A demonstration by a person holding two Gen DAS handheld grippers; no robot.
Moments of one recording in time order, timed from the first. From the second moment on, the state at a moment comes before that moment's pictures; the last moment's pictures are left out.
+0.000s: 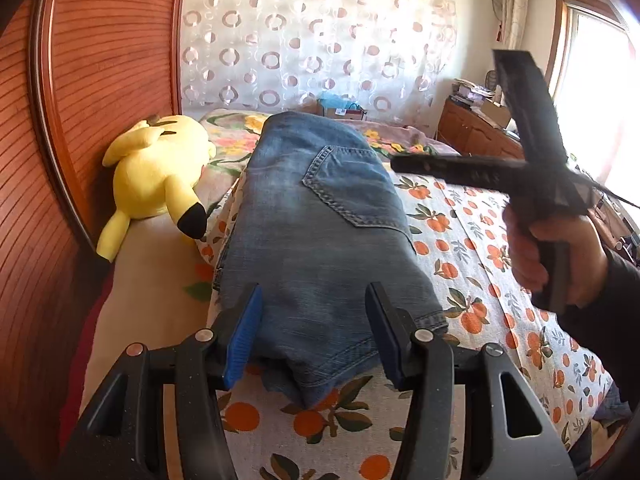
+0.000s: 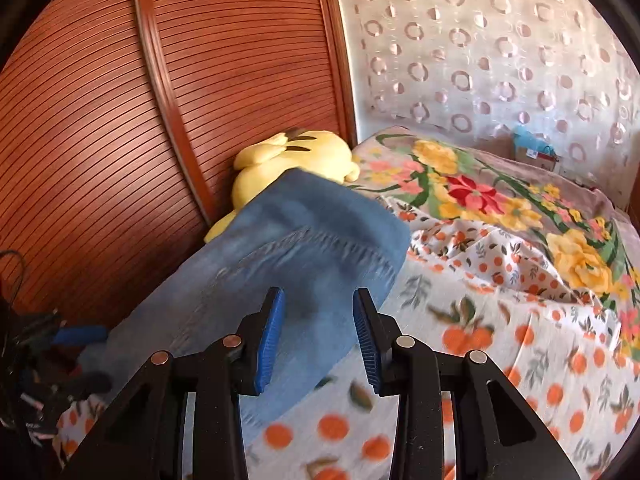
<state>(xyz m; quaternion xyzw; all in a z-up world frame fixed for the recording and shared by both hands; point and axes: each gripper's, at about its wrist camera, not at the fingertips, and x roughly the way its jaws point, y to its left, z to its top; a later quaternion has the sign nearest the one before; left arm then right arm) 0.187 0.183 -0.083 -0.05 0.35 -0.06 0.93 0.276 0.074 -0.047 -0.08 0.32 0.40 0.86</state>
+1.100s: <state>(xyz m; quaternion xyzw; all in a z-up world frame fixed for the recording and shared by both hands) 0.154 0.089 -0.044 0.01 0.30 -0.08 0.95 0.148 -0.078 -0.034 -0.06 0.30 0.34 0.89</state>
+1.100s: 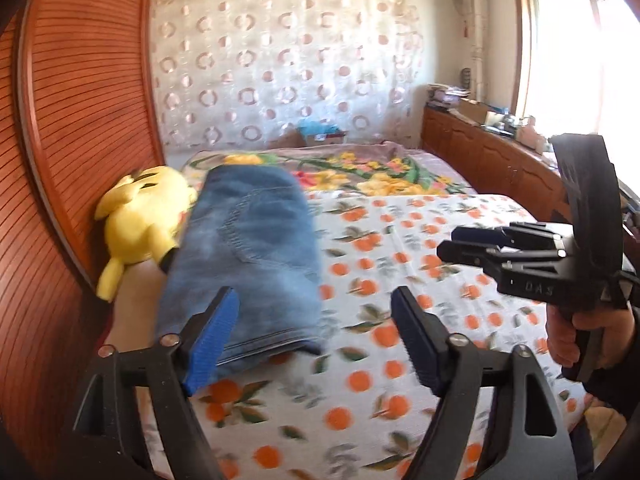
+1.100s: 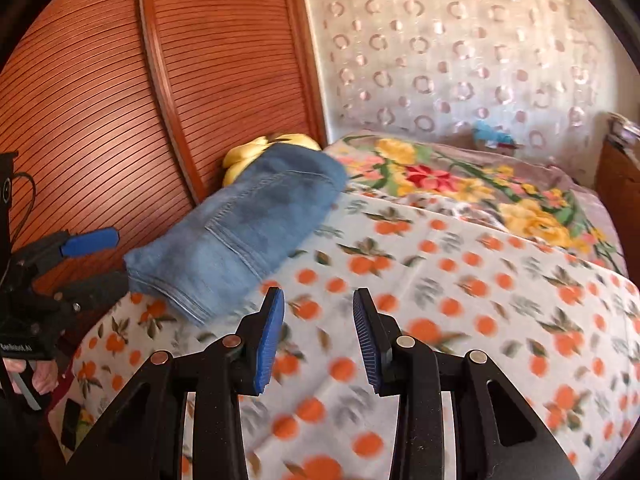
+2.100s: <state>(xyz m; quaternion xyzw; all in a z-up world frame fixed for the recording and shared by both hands) 0.138 -0.028 -0.015 0.02 0.28 -0.12 0.95 0.010 -0.217 0.006 -0.01 0.28 0.17 0.94</state>
